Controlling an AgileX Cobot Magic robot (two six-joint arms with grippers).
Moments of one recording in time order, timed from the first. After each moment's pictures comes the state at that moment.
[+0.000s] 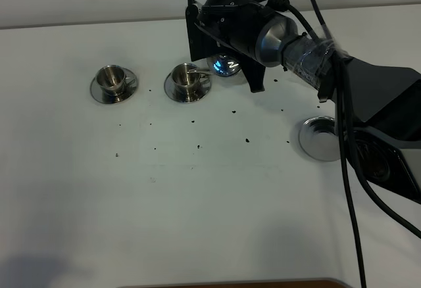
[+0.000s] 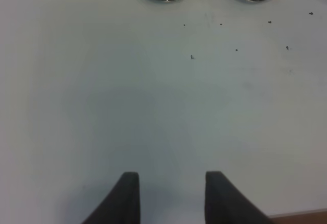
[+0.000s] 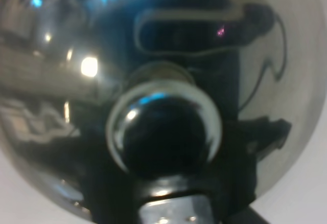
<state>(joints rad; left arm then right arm) -0.11 0.00 -0.46 0.00 1.06 -0.07 0.80 2.47 -2.23 -0.66 1.12 -0.71</state>
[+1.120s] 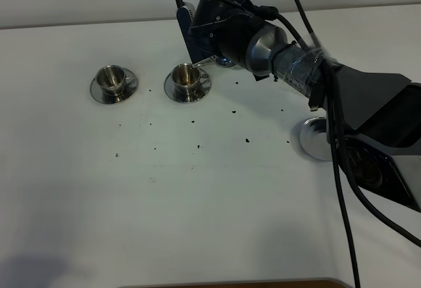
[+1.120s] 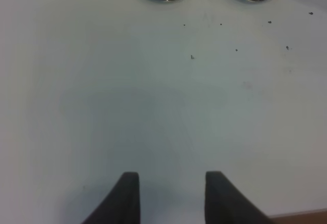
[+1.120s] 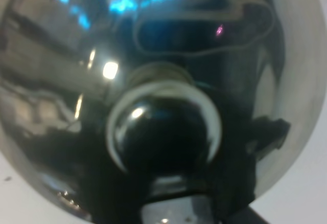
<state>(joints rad) -0.11 0.00 -0.46 0.00 1.06 -0.07 0.83 2.49 -2.23 -0.87 1.07 -0.74</state>
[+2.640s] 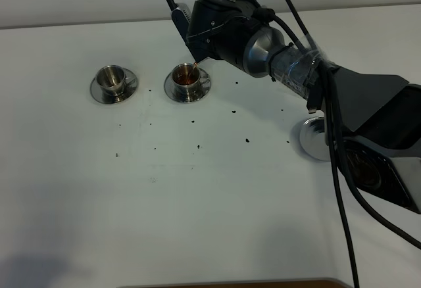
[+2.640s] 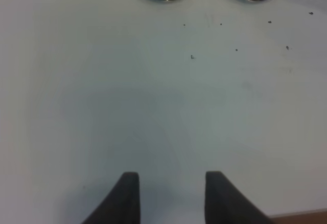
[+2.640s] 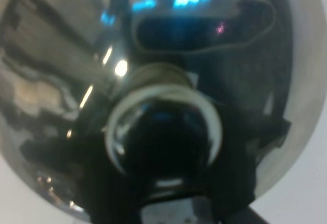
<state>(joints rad) -0.11 0.00 -0.46 0.00 1.06 -0.07 0.84 2.49 -2.23 -1.00 1.02 -0.83</state>
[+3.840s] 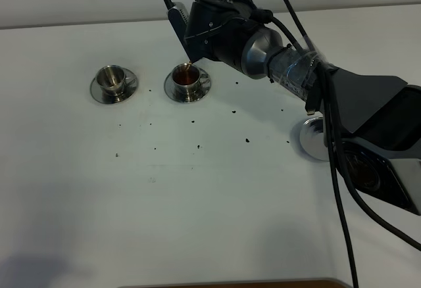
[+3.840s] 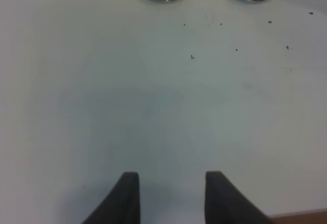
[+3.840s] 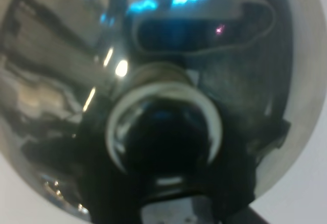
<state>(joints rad) -0.11 0.00 -0.46 0.00 1.06 -0.07 0.85 2.49 -2.23 -0.97 1.02 -0.79</state>
